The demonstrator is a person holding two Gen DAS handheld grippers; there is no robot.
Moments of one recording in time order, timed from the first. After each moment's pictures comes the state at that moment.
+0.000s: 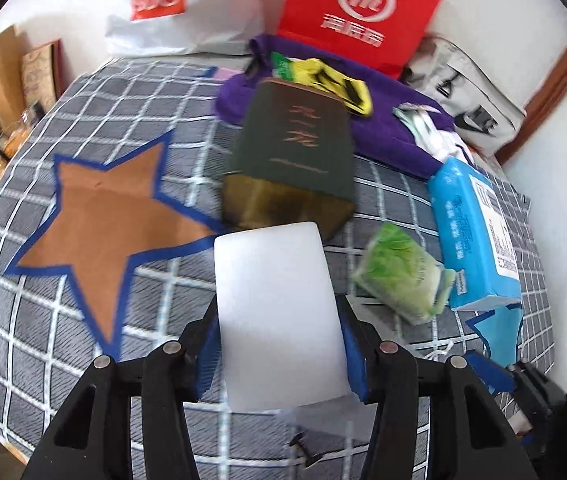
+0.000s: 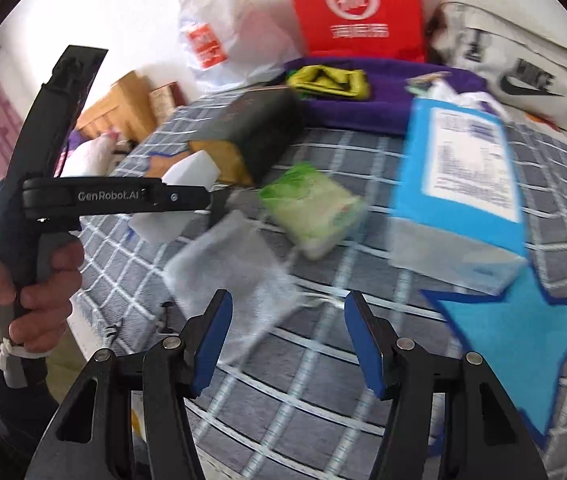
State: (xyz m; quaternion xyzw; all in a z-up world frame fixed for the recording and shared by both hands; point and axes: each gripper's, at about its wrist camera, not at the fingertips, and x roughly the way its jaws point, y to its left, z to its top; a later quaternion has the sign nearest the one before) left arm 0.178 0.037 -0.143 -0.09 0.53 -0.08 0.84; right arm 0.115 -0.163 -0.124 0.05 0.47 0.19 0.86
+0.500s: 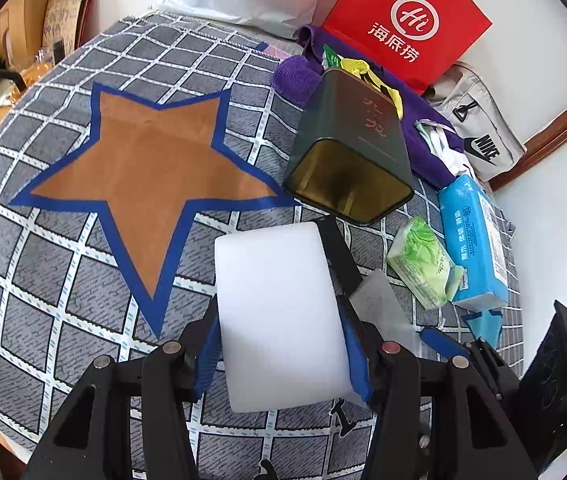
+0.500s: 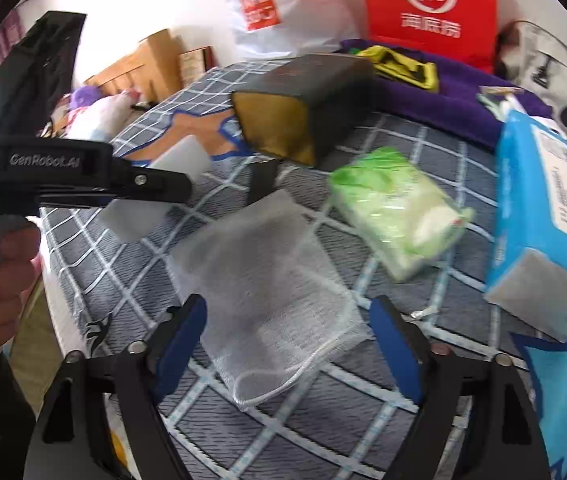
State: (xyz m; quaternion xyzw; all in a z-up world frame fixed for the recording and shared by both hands) left arm 0.160 0.086 -0.165 -0.18 0.55 -0.10 0.81; right arm 0.131 -0.104 -0.156 -0.02 0.48 0.23 0.85
